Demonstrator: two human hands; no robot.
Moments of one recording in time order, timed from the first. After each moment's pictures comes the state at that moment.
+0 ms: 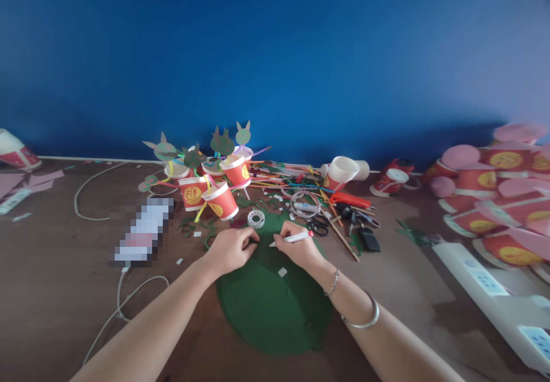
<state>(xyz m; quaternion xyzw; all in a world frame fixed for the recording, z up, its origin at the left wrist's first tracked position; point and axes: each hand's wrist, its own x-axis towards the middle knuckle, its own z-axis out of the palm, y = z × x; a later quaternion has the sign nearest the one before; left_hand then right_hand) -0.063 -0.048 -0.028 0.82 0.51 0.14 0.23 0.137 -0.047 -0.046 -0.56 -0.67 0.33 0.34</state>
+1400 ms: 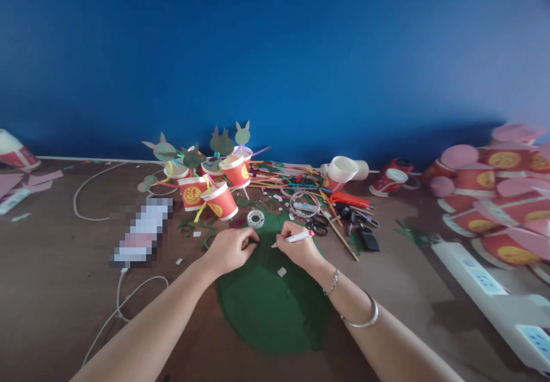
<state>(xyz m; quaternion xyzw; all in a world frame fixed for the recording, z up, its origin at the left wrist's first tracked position) -0.064 -0.047 -0.028 0.81 0.51 0.14 0.24 0.137 -0.047 -0.045 -0.58 -0.66 0.32 0.34</state>
